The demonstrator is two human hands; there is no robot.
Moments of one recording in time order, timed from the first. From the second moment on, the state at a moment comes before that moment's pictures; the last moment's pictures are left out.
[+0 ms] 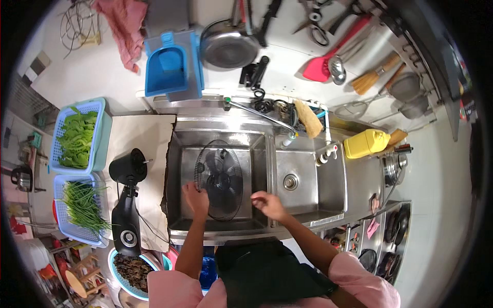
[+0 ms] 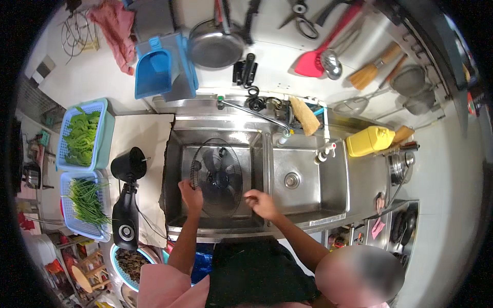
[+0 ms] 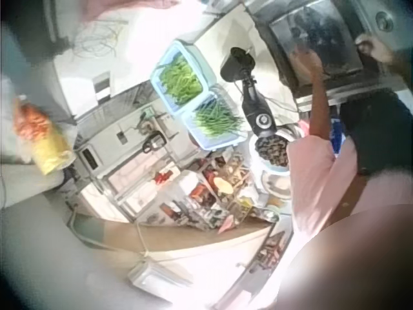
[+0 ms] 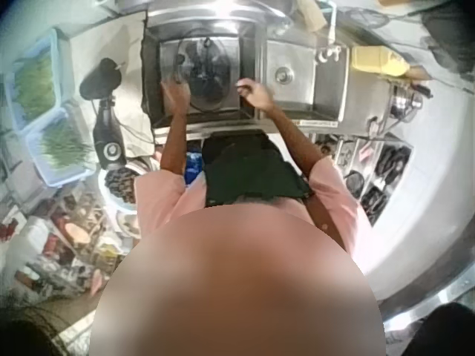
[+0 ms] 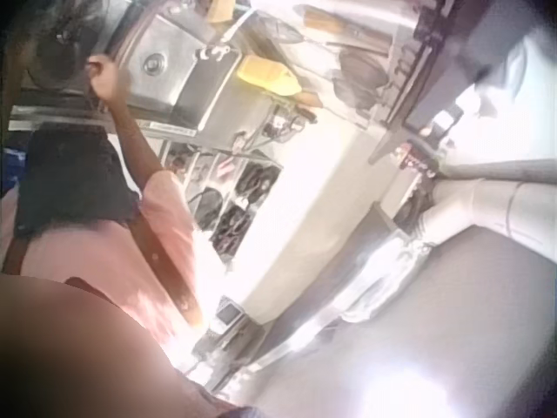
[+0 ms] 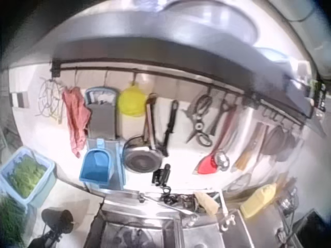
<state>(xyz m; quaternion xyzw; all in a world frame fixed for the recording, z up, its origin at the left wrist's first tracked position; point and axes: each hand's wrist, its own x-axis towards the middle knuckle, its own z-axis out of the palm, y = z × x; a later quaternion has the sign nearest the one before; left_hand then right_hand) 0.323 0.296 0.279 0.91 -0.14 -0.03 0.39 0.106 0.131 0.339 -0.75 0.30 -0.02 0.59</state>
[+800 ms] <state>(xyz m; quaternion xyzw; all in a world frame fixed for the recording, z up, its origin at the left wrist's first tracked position) 0.215 0.365 0.345 0.83 -0.11 -0.21 0.50 0.048 0.055 0.335 -0.25 0.26 -0.20 0.91</state>
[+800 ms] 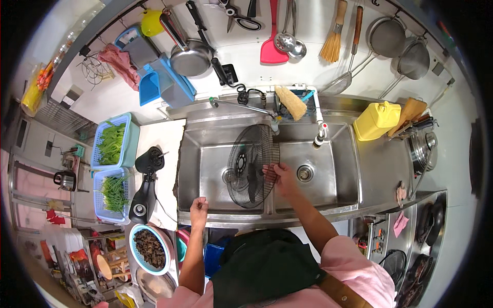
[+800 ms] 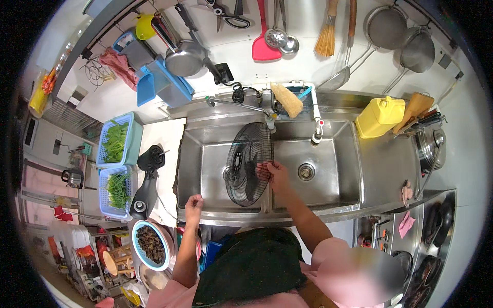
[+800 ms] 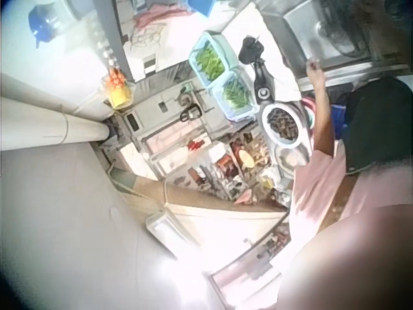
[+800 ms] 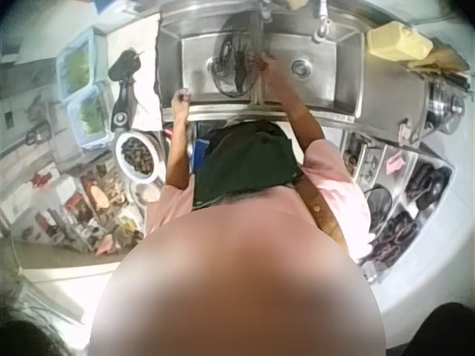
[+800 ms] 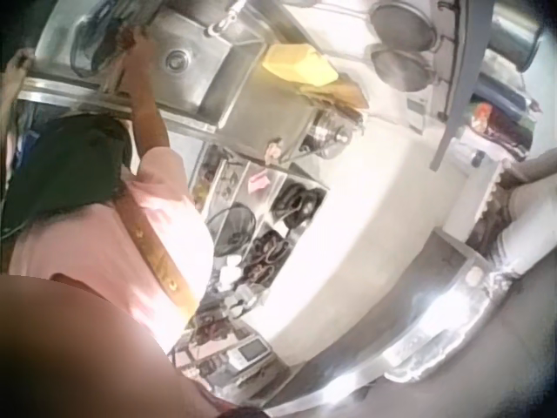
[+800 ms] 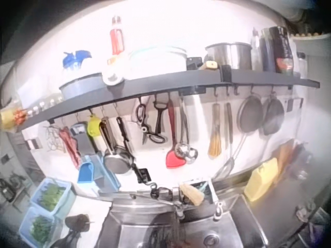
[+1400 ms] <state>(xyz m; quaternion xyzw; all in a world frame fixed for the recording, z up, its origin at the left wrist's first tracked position) 0.158 0.369 0.341 0.90 -0.17 -0.23 0.34 -0.039 0.044 0.296 -0.22 0.34 -0.24 0.88</state>
